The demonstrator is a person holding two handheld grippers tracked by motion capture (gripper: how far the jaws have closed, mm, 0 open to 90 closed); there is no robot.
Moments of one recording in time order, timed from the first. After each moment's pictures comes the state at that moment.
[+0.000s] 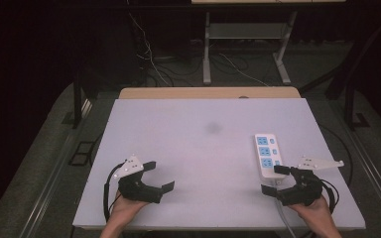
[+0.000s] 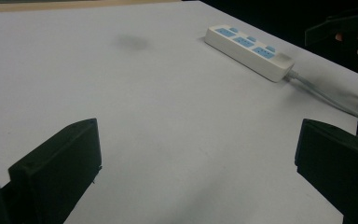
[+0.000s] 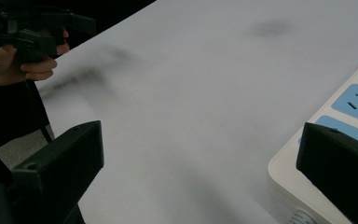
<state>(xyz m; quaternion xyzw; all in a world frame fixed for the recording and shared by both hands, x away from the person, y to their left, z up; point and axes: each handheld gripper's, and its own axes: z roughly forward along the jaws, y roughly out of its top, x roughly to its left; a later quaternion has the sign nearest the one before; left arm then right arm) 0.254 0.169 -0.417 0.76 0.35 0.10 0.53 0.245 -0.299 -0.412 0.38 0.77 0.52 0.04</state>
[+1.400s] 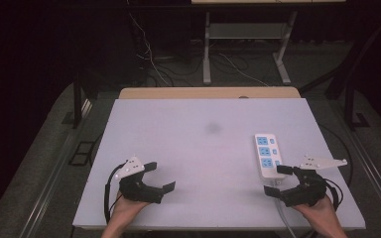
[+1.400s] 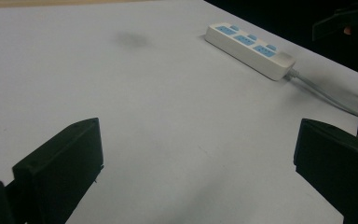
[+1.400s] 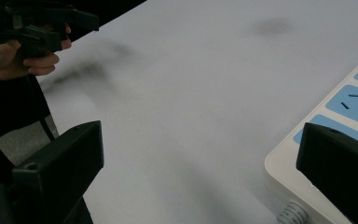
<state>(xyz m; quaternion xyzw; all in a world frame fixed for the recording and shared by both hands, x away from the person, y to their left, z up) 0.254 0.168 -0.419 0.76 0.35 0.10 0.53 0.242 -0.302 -0.401 0.37 0.78 0.50 0.04</state>
